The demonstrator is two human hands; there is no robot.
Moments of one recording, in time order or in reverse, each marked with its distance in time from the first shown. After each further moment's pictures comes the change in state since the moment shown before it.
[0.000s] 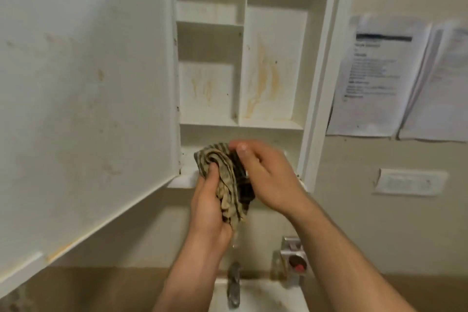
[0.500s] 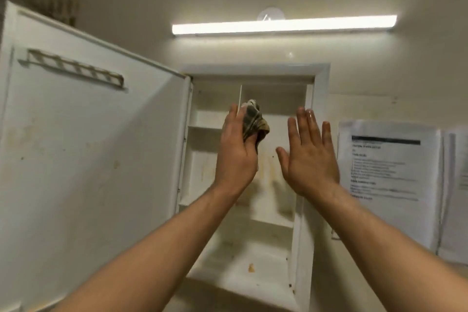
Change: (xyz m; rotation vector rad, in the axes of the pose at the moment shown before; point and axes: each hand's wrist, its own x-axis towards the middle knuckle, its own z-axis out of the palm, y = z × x) left_hand 0.100 0.076 0.198 1.099 0.018 1.196; right_hand 0.176 0.037 -0.158 -1.077 0.369 -0.341
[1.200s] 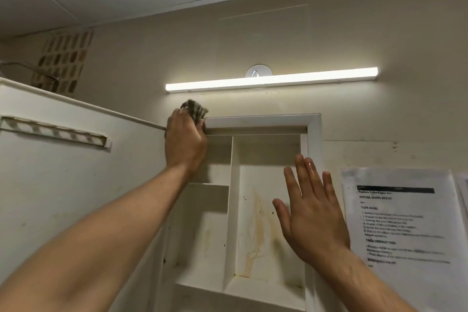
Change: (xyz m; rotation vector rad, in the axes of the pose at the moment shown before) left_hand 0.178 -0.050 -0.059 0.557 0.311 0.190; right_hand 0.008 -0.001 0.004 0.067 0.099 0.001
